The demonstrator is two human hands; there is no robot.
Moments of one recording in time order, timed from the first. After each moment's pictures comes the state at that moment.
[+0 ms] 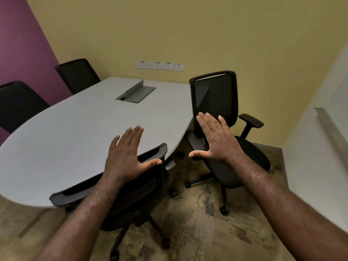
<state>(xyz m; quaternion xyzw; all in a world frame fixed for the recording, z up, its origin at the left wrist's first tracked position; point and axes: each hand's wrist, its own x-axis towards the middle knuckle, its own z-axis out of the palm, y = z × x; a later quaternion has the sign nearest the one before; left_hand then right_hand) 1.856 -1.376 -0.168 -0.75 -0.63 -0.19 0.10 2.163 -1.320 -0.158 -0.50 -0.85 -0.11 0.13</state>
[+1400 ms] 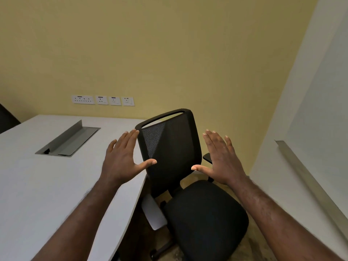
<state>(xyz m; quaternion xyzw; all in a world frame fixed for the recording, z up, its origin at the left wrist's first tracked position) 2.052 -0.944 -0.132 -0.81 -0.54 -0.23 0.07 2.368 -1.008 -0.150 -0.64 -0.74 -0.13 0.17</state>
